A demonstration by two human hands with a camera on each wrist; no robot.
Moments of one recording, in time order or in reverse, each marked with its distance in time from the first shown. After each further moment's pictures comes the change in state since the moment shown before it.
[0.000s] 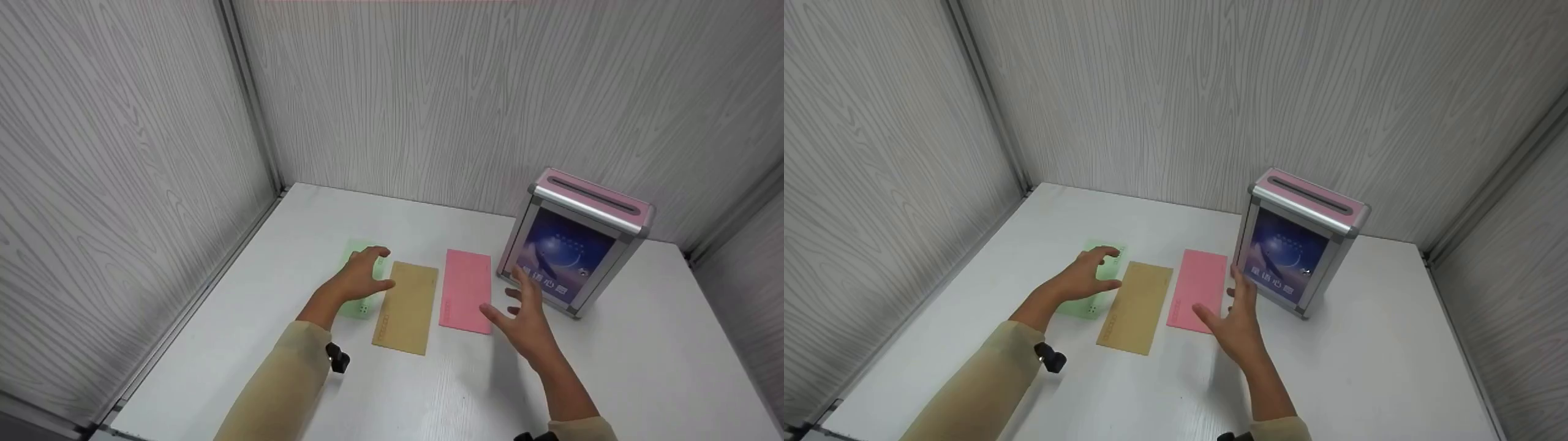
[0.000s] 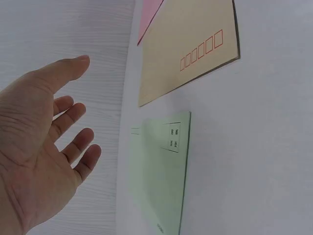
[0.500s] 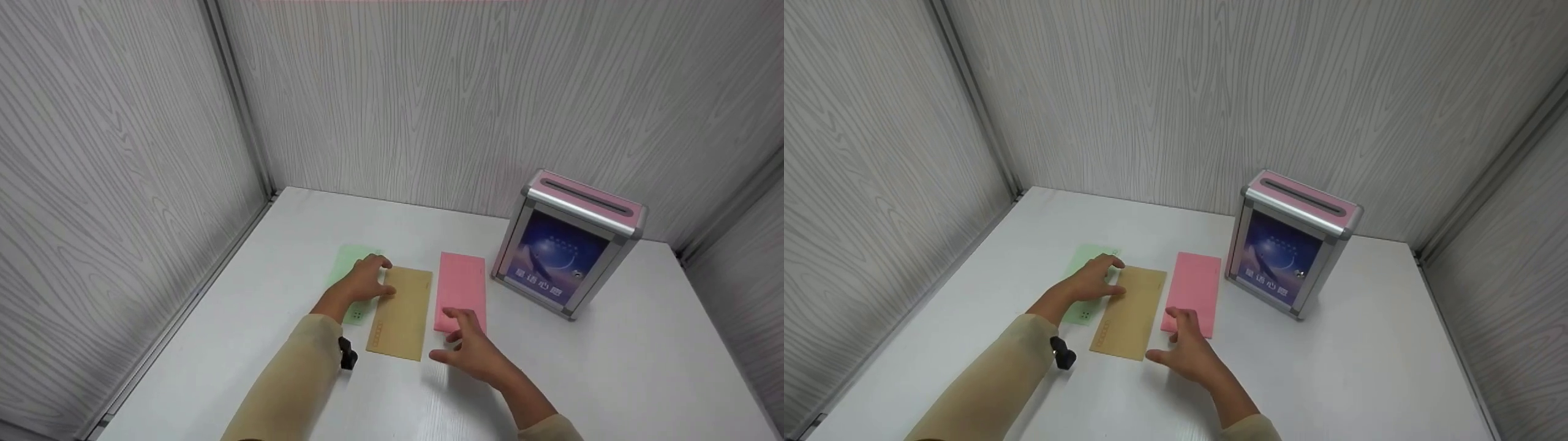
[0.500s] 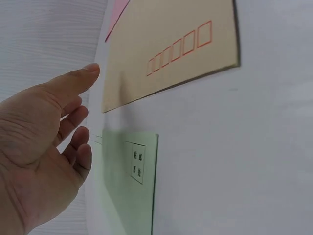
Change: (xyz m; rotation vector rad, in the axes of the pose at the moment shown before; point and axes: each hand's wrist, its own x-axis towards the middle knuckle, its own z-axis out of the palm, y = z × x) left_hand 0.027 -0.011 0.022 0.011 -0.057 -0.102; right_hand -0.008 0.011 0.078 -0.077 -0.283 0.044
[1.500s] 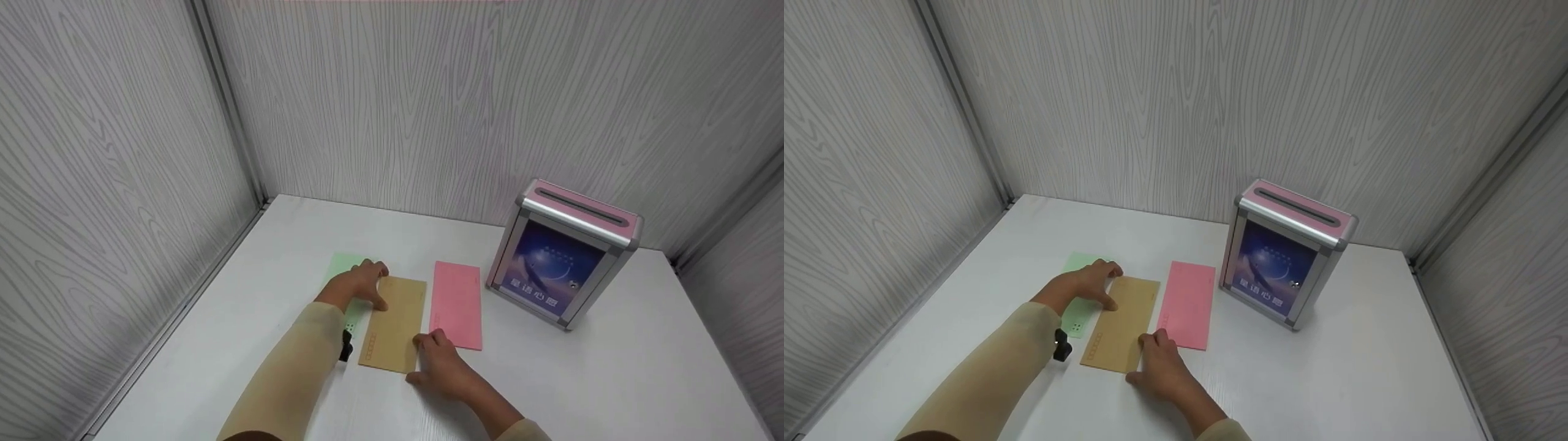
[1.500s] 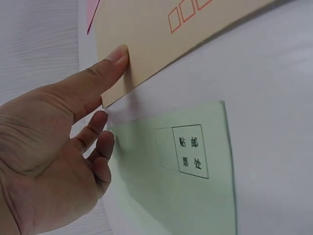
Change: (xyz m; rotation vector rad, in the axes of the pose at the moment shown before) left_hand 0.024 0.017 -0.016 0.203 -0.186 -0.077; right_hand 0.029 -0.002 0.041 -0.399 -0.065 -0.005
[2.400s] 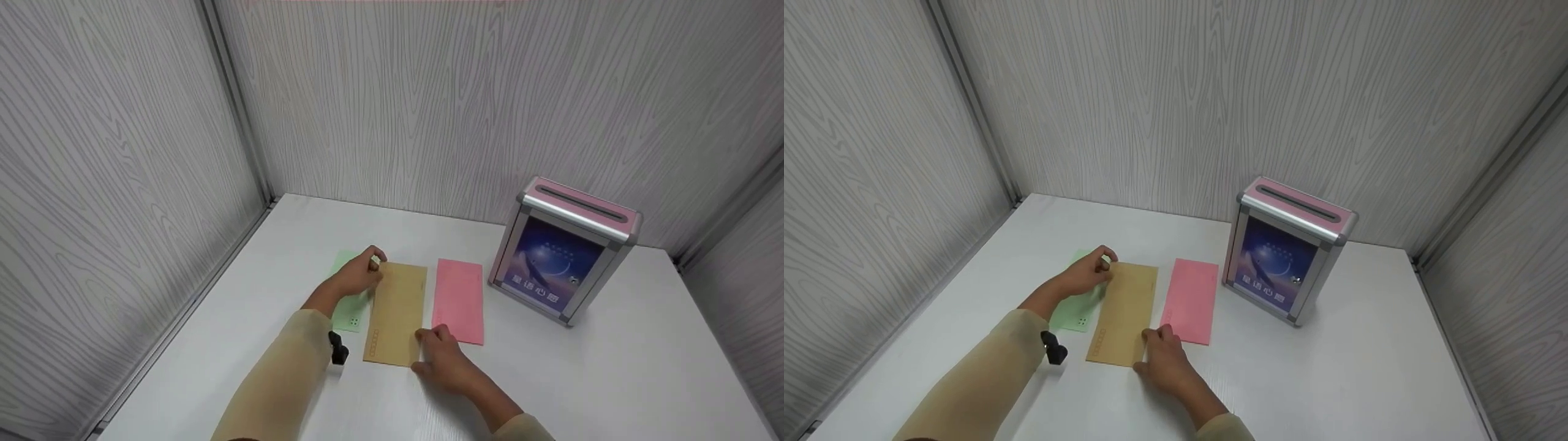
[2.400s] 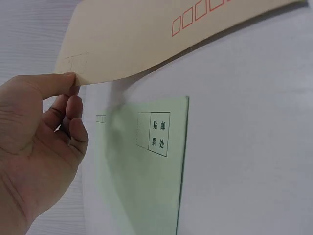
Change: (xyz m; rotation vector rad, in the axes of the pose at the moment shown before) left_hand -0.014 -0.029 0.002 -0.436 0.147 0.217; right_hand -0.006 0.003 0.002 0.014 0.046 -0.065
